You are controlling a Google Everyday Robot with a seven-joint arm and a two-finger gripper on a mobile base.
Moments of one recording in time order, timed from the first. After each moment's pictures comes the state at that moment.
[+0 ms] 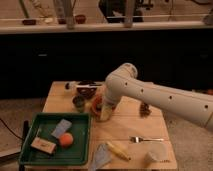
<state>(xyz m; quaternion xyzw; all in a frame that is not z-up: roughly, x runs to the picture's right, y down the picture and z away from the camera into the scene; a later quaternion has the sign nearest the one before) 0.001 0.090 0.725 -0.27 -0.10 0.11 0.95</state>
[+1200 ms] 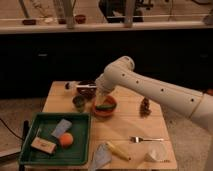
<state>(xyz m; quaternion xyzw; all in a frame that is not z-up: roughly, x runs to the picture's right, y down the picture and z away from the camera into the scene) -0.038 0.018 0.764 -0.20 -0.20 0.05 0.96</state>
